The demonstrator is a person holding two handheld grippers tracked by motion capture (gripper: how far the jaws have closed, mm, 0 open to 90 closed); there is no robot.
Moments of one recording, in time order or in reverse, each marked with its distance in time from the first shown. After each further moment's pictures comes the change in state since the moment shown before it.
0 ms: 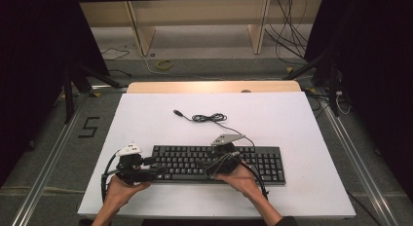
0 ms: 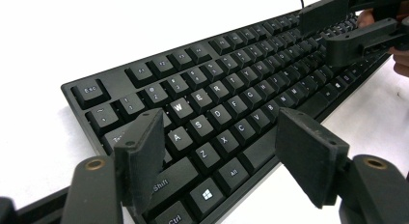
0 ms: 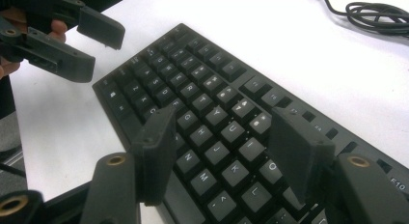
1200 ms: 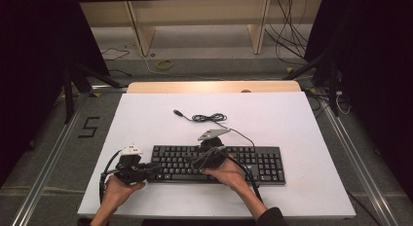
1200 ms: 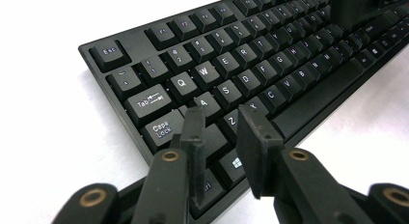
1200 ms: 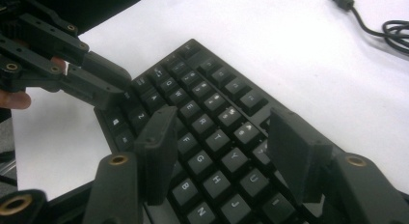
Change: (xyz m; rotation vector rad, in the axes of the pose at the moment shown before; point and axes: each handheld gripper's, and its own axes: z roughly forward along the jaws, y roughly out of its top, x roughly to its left) left arm 0.011 -0.005 0.004 0.111 0.042 0.012; right arm 0.007 0.021 0.031 0.013 0.032 -0.013
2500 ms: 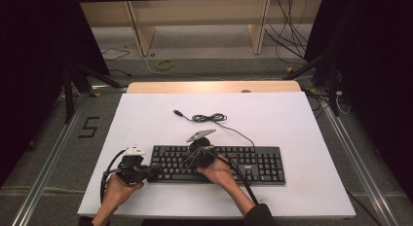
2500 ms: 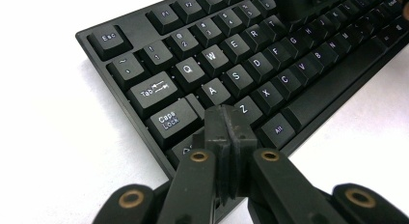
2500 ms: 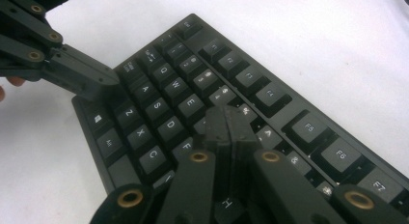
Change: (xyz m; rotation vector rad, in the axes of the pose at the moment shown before) left arm 0.001 -0.001 0.007 0.053 0.022 0.034; right arm 0.006 0.004 0.034 0.098 -0.023 -0.015
